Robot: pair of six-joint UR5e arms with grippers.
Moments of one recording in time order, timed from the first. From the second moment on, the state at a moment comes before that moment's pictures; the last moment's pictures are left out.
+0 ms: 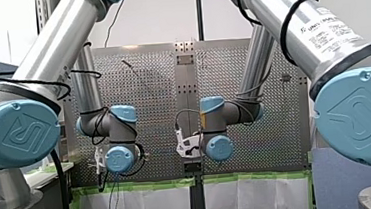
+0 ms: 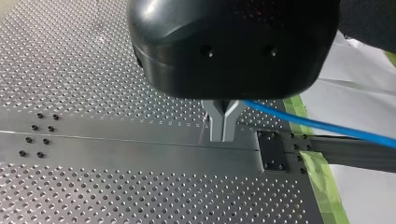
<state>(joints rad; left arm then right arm) -0.54 -2.09 -2.44 -1.89 -2.14 -1.62 2.41 -0.92 2.02 -1.03 1.83 1.48</state>
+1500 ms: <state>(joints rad) -0.42 -1.68 -2.23 -2.32 -2.24 -1.71 2.34 -1.27 1.76 -0.63 1.70 1.68</state>
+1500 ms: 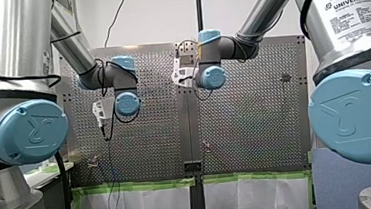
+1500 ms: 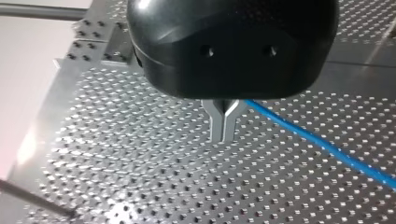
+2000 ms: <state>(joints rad) -0.39 -1.54 -2.14 -2.45 -2.25 -1.79 2.31 -1.40 1.67 -0.49 1.66 1.69</state>
